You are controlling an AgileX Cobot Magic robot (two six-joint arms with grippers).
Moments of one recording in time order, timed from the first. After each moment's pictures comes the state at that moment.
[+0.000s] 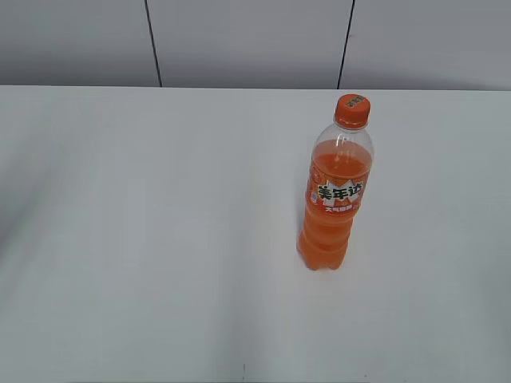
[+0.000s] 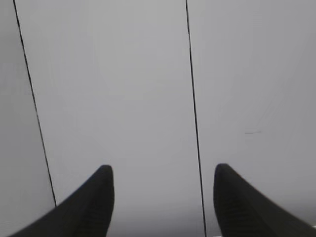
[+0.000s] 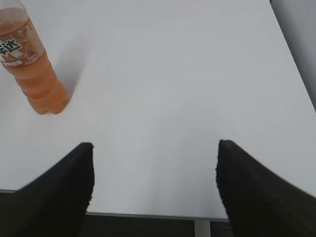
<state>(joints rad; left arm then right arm) -0.01 0.88 -0.55 0.11 -0.41 0.02 0.12 -0.01 -0.51 0.01 1.10 -0.03</state>
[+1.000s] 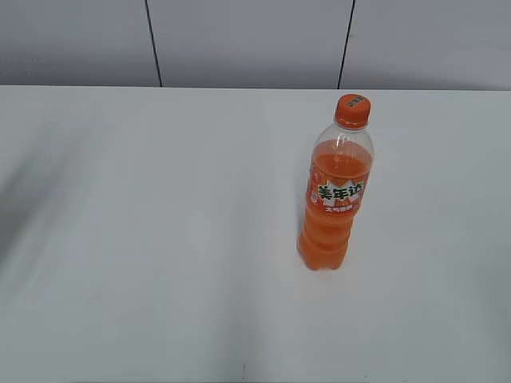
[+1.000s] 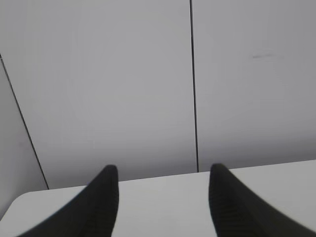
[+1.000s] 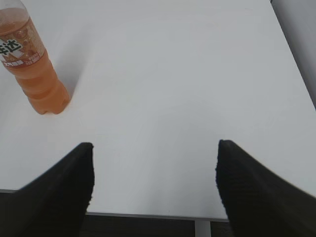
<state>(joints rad) -0.01 1.25 -0.55 0.11 -0.56 0.02 0.12 -0.01 -0.51 0.01 1.10 -0.03</state>
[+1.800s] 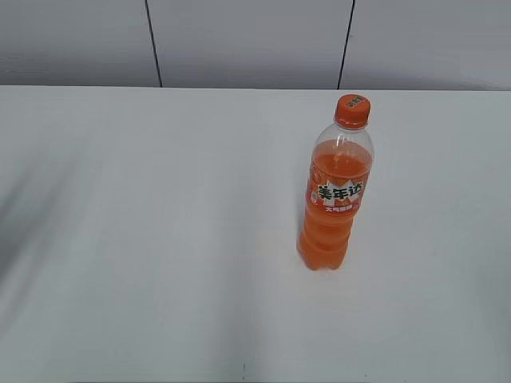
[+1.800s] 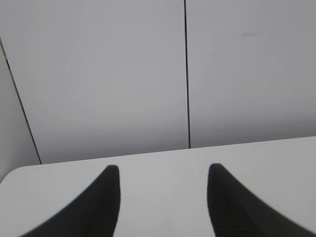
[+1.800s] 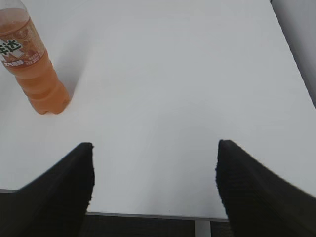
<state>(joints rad) -0.01 1.27 -0.30 0.11 -0.84 0.01 0.12 -0.01 -0.51 0.01 1.10 -0.03</state>
